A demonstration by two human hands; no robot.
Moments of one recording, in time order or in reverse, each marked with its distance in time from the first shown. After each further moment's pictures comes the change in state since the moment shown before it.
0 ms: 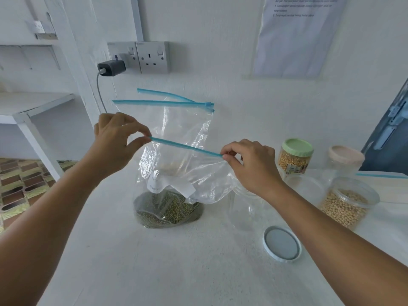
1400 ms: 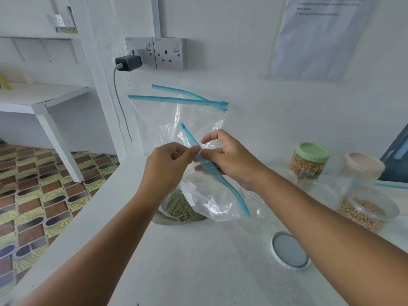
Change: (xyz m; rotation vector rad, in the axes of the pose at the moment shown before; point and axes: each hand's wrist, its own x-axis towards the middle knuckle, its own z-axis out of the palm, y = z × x) left_hand -0.037 0.106 0.030 -0.709 -0.003 -0.515; right_hand 0.031 -0.061 0.012 0.927 -0.516 0.309
